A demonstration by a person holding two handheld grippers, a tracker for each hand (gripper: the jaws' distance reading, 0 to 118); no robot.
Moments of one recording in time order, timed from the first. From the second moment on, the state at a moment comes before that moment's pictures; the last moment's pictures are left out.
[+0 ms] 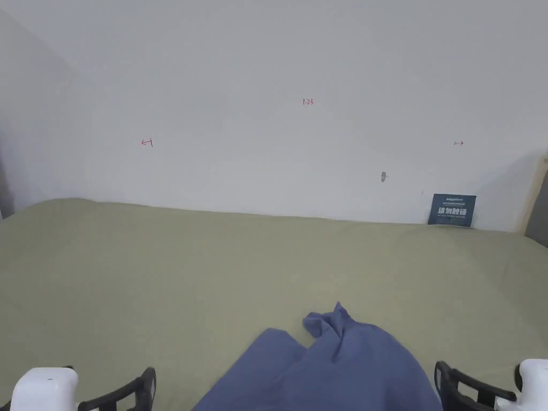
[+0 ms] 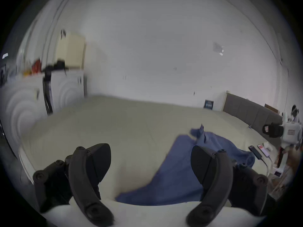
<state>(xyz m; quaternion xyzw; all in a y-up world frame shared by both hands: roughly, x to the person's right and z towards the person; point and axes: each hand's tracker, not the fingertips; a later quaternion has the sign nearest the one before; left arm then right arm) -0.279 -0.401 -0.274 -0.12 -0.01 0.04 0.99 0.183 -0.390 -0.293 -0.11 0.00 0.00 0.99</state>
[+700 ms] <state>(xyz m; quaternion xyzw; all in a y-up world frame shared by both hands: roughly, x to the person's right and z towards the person) -0.347 -0.428 -0.375 -0.53 -0.12 0.00 0.84 0.173 -0.410 -0.291 -0.14 0.03 0.01 0.99</state>
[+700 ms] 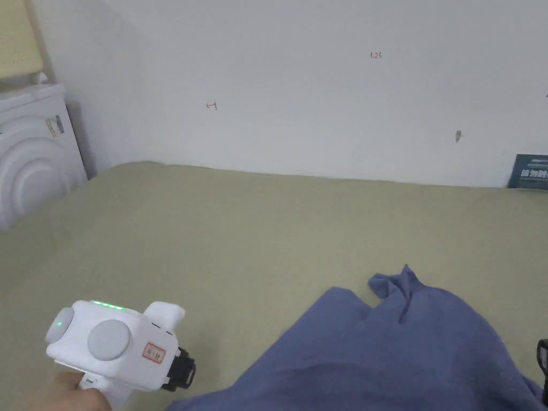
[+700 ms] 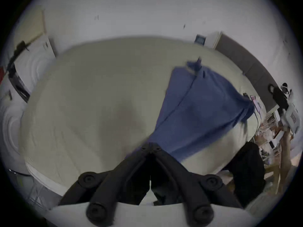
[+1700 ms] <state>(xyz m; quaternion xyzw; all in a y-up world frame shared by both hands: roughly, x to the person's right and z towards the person) -0.333 -0.493 -0.352 -0.54 -0.11 0.04 0.84 0.198 -0.457 -0.709 -0.52 0.13 0.10 0.84</state>
